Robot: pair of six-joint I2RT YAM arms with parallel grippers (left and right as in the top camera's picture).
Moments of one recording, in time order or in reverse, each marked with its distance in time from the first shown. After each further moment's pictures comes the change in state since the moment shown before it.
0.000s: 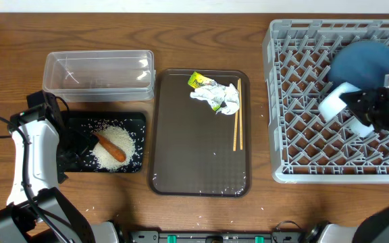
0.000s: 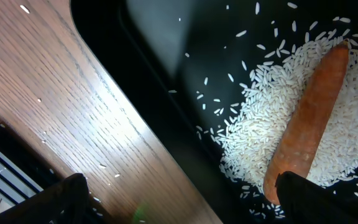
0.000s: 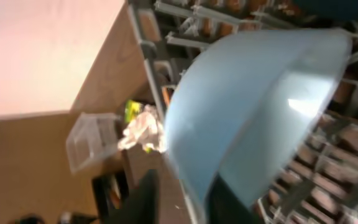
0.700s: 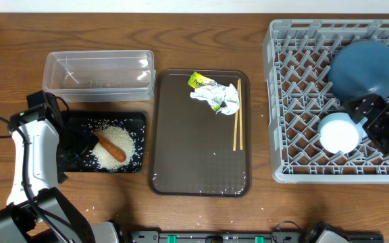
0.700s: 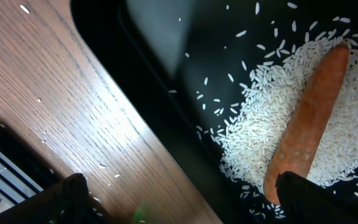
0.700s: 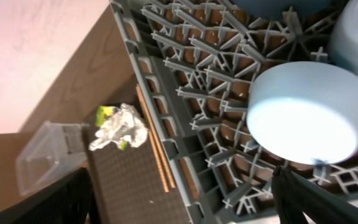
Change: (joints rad) left arm 0.000 0.000 0.000 -0.001 0.000 0.000; right arm 0.026 -0.300 0.000 -0.158 0.224 0.018
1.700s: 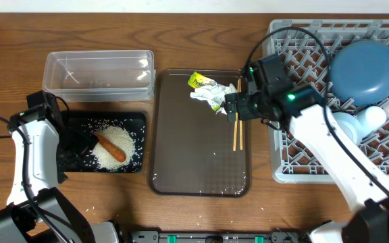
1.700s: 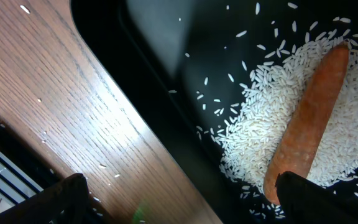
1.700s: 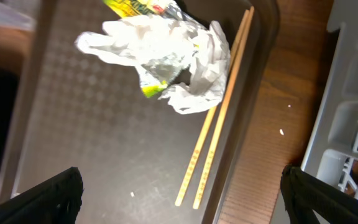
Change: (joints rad) left arm 0.000 0.000 0.000 0.001 0.000 0.000; right arm 0.982 0.412 0.062 0.311 0.511 0.012
